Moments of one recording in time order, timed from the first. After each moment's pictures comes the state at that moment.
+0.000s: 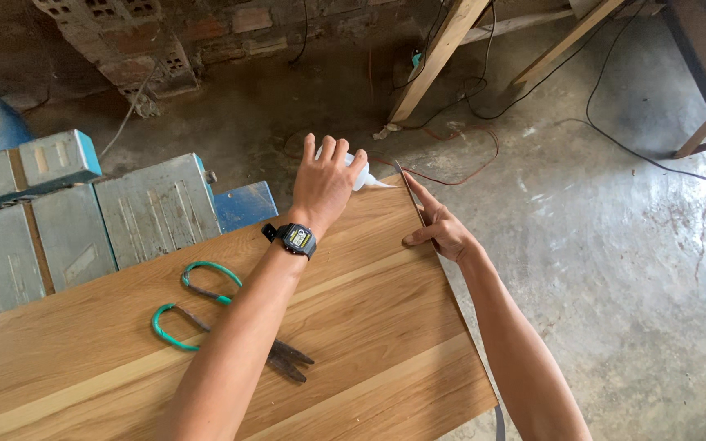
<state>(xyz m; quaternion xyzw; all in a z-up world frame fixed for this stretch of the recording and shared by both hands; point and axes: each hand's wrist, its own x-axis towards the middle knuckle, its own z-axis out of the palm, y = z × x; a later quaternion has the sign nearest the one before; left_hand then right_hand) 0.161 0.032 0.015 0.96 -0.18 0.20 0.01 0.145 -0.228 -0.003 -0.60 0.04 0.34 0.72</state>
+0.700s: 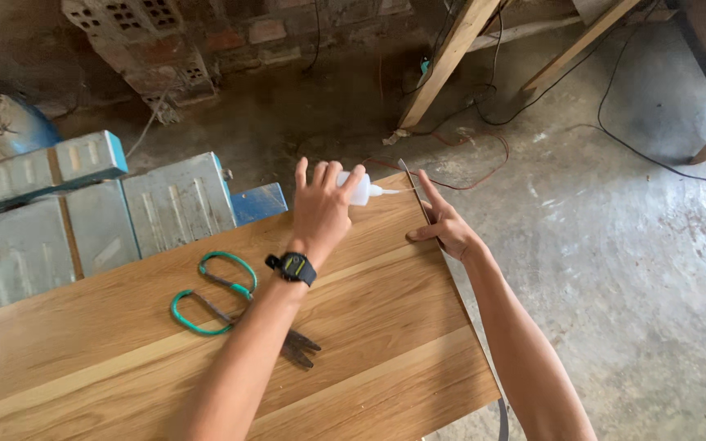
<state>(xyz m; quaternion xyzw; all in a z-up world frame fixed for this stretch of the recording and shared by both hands) 0.099 0.034 0.029 0.98 -0.11 0.15 0.11 0.136 -0.229 0.001 -0.62 0.02 0.31 0.72</state>
